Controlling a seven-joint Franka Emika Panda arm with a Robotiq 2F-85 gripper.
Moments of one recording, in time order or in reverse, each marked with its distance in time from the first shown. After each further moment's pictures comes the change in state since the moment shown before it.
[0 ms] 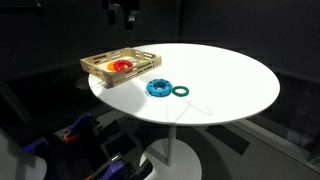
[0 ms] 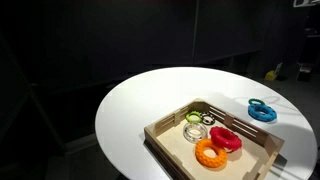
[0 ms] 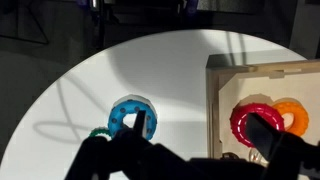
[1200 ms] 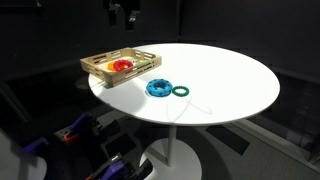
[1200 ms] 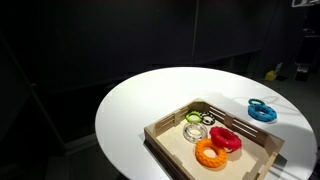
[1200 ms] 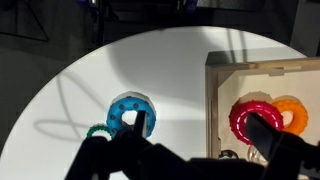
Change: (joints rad) arm 0.000 0.007 0.007 0.004 0.000 0.014 0.000
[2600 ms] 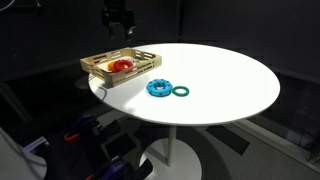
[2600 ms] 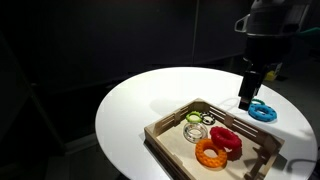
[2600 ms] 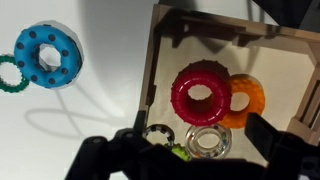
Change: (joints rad) arm 0.117 0.301 0.161 0.117 -0.036 0.264 0.056
